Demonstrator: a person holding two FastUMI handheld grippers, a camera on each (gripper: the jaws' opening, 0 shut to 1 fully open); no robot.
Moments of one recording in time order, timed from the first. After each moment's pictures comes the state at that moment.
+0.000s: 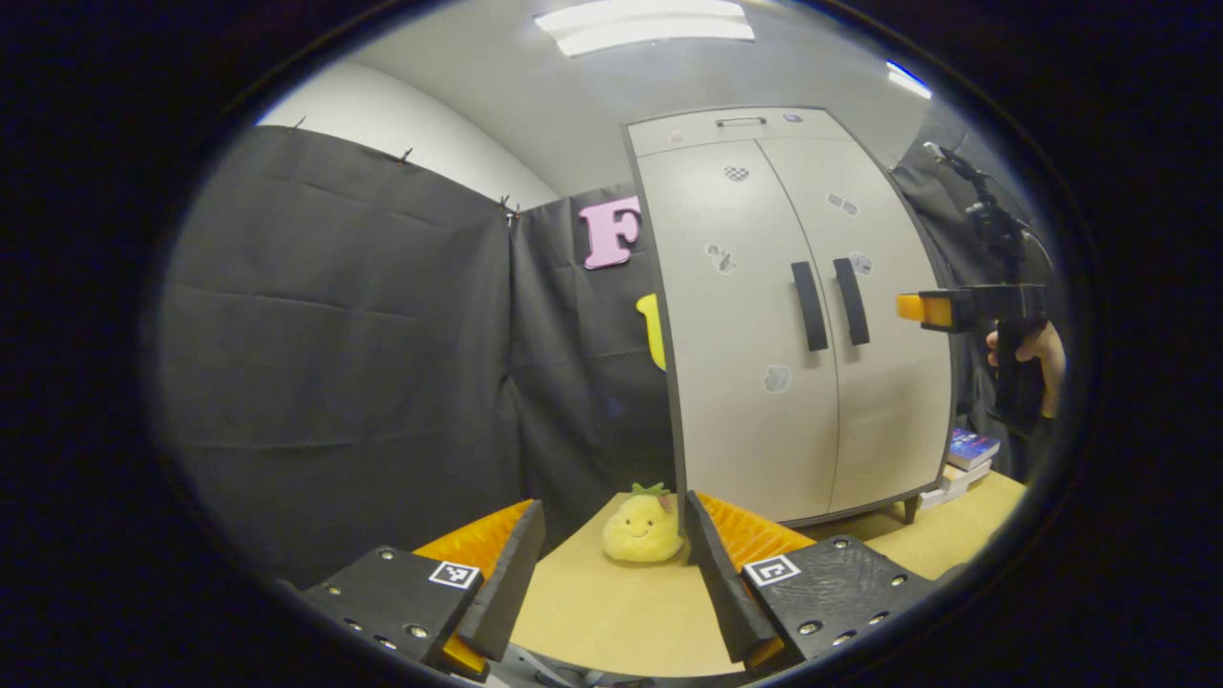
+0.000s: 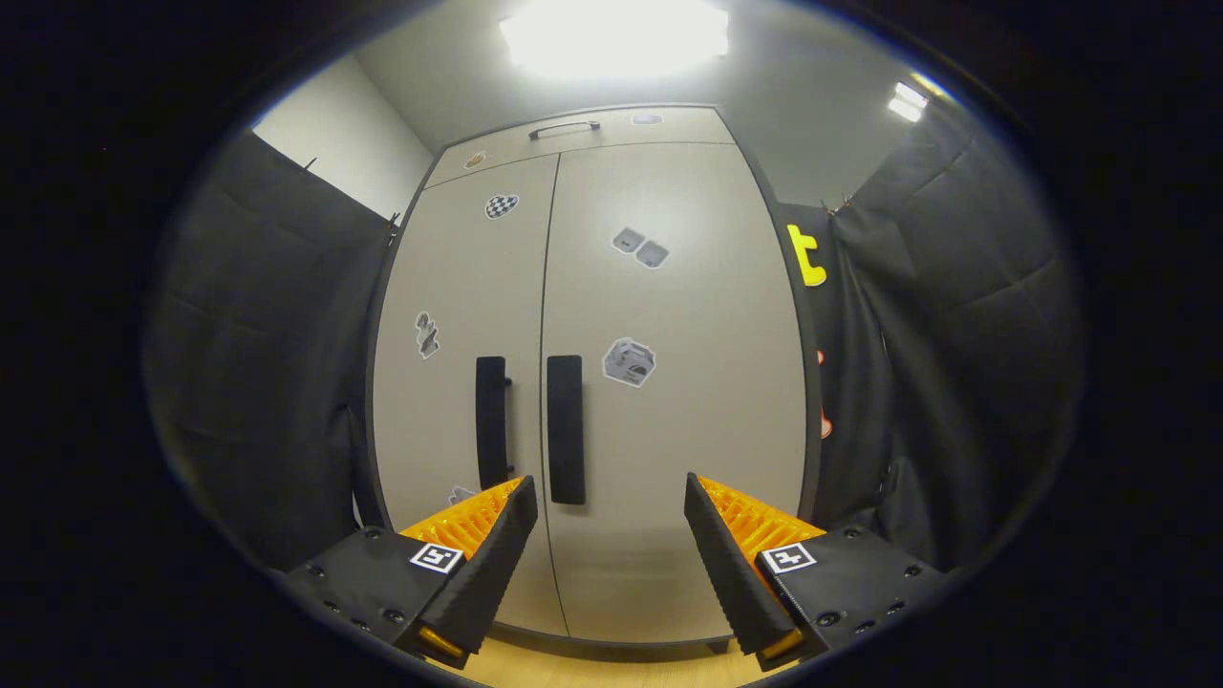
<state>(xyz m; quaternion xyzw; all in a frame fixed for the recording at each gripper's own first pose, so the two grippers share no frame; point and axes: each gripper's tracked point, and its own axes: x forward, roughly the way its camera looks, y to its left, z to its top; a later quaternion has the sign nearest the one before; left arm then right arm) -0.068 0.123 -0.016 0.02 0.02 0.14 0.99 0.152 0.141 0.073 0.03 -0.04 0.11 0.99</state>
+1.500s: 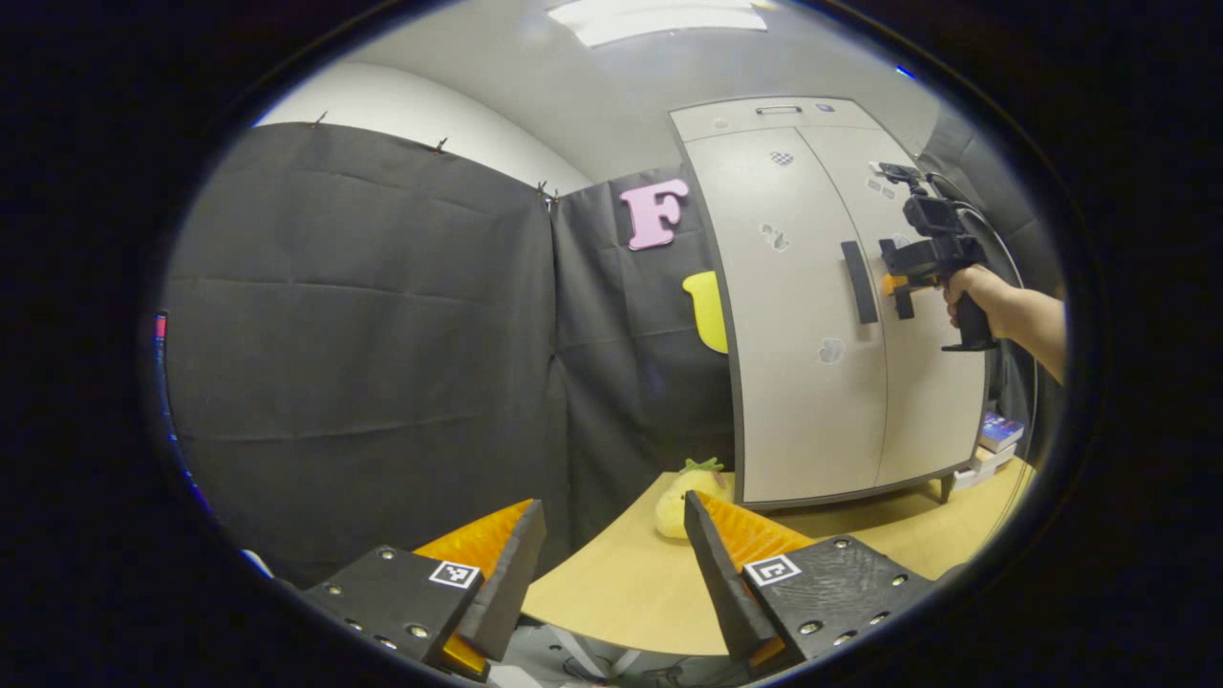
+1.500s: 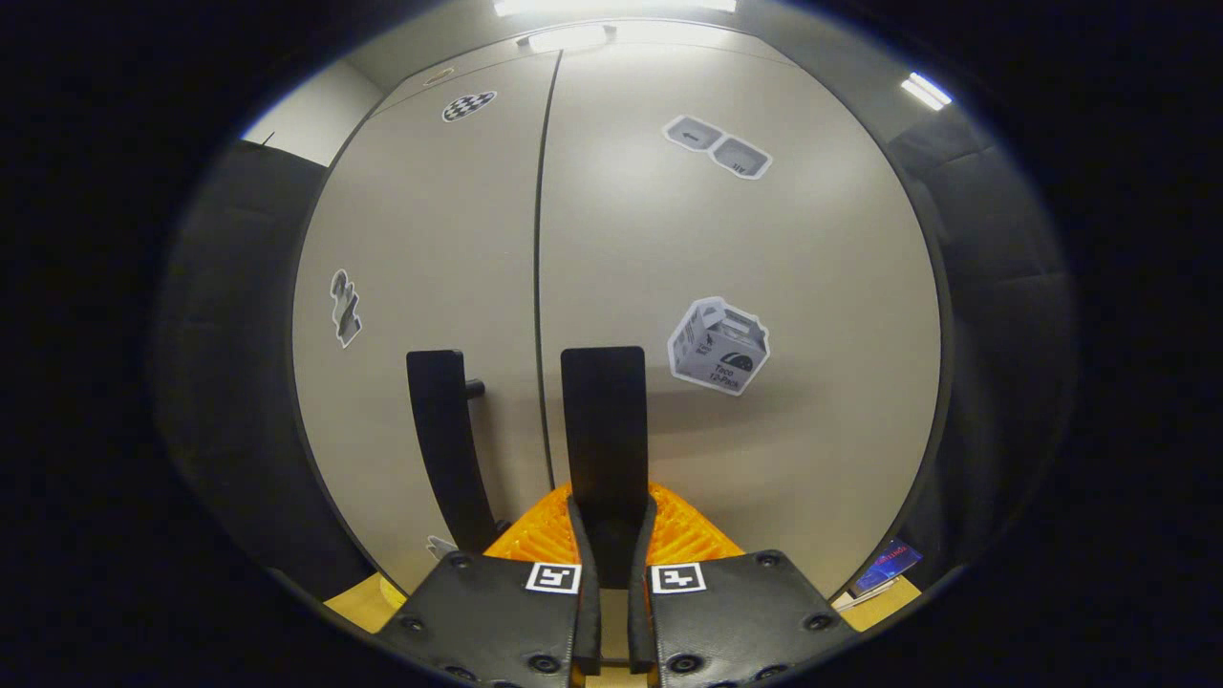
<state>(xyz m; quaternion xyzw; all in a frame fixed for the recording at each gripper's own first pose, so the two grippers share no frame) -0.104 0.175 -0.038 0.02 0.04 0.17 0.98 0.267 0.196 0.072 0.02 0.06 0.09 0.99</state>
